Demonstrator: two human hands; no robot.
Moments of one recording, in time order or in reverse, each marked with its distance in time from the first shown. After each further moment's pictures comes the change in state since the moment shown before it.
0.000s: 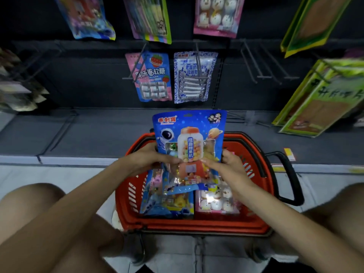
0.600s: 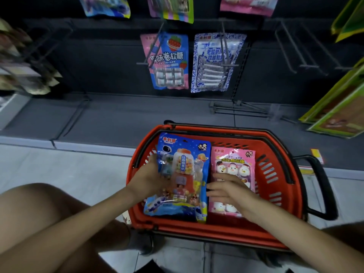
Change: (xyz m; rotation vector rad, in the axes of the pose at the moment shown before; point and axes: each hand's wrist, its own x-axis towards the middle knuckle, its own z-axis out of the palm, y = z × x) left_hand -0.021 -0.074 -0.001 0.471 0.415 -0.133; right_hand 0.013 0.052 0.021 -0.031 -0.197 0.507
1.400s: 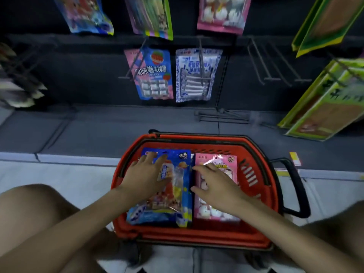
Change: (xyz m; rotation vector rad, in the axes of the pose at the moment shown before) left_hand 0.006 0.041 0.003 0.821 0.071 0.317; right_hand -0.037 -0.041 -0.008 -1.155 0.079 -0.529
